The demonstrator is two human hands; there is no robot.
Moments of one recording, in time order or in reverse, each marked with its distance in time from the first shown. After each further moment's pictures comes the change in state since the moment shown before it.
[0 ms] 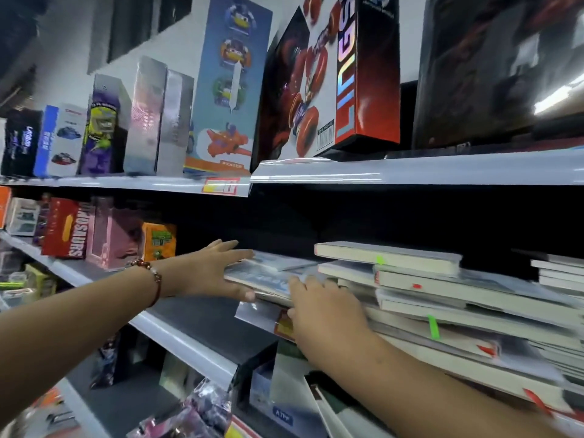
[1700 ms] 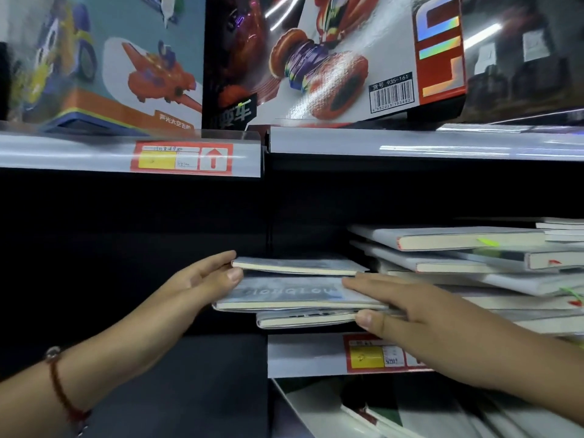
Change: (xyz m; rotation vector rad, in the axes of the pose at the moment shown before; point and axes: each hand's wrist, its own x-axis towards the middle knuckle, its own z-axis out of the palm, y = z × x) left_hand 0.127 -0.113 0.062 -1.336 -0.169 0.554; right_hand 0.010 -0.074 0.024 0.165 -0.056 0.540
